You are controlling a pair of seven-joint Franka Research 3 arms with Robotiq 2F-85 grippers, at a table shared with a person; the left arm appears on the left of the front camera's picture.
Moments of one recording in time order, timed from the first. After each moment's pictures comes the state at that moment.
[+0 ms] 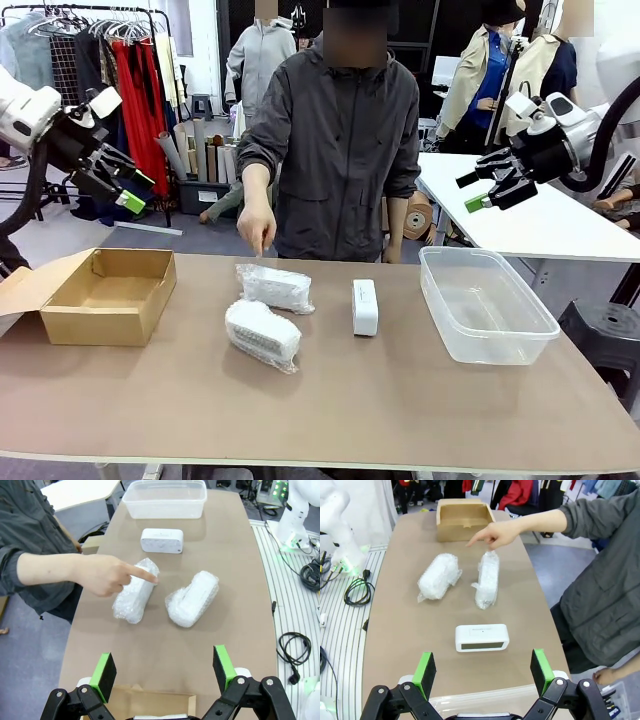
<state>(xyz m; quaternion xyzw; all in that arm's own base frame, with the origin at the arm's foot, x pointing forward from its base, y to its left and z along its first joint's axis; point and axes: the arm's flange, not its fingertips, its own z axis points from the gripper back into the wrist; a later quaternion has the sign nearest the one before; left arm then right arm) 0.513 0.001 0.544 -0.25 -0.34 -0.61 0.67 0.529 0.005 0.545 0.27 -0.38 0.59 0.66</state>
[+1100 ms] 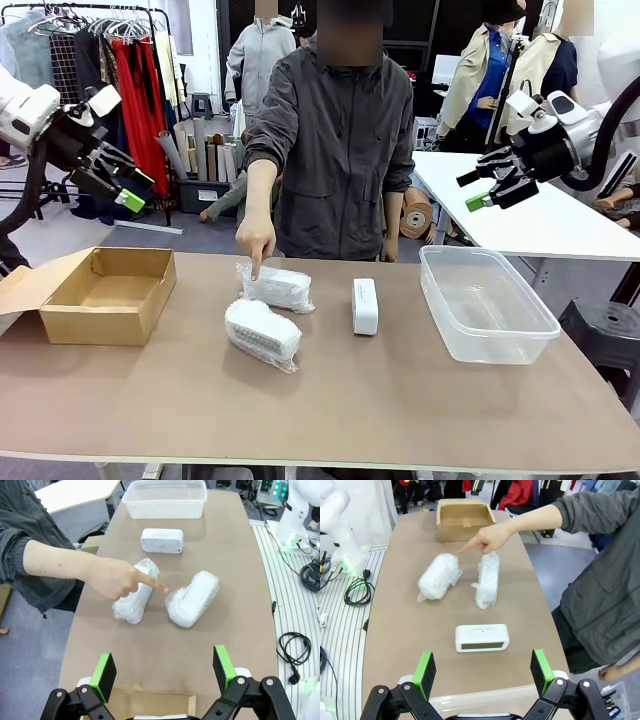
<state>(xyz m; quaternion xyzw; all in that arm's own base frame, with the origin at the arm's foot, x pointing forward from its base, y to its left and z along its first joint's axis) 0.513 0.001 0.544 -0.25 -0.34 -0.61 0.67 0.529 0.005 0.545 0.27 -0.38 0.59 0.66</state>
